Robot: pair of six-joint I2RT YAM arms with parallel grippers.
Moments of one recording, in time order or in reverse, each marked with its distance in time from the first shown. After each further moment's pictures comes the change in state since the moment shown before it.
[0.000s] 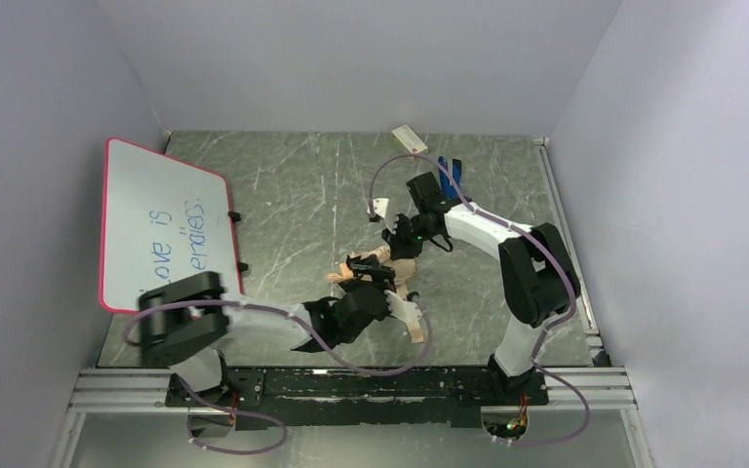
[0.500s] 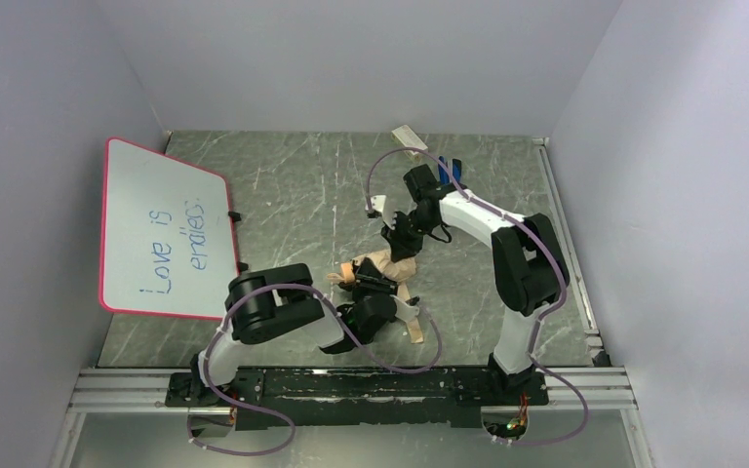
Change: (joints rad) left arm 0.045 0.413 0.050 0.370 -0.193 0.305; right arm -0.005 0.082 0.134 -0.190 -0.034 -0.048
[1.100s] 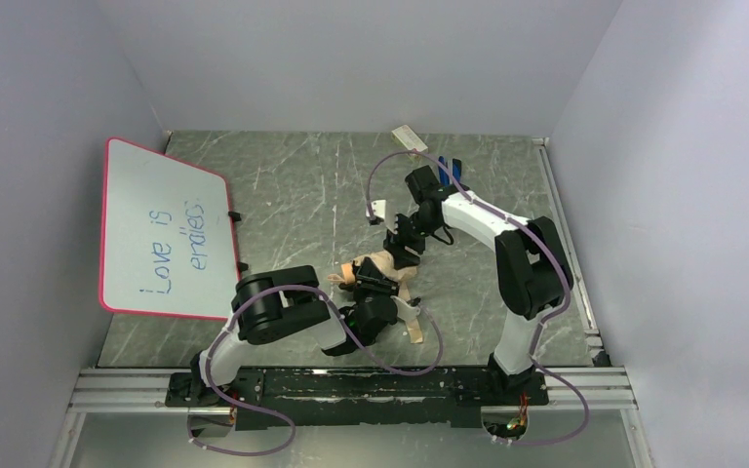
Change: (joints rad) left arm -0.006 0.036 0.008 0.039 -0.034 0.032; right arm 0.000 -0.043 -0.023 -0.021 -0.004 -0.122
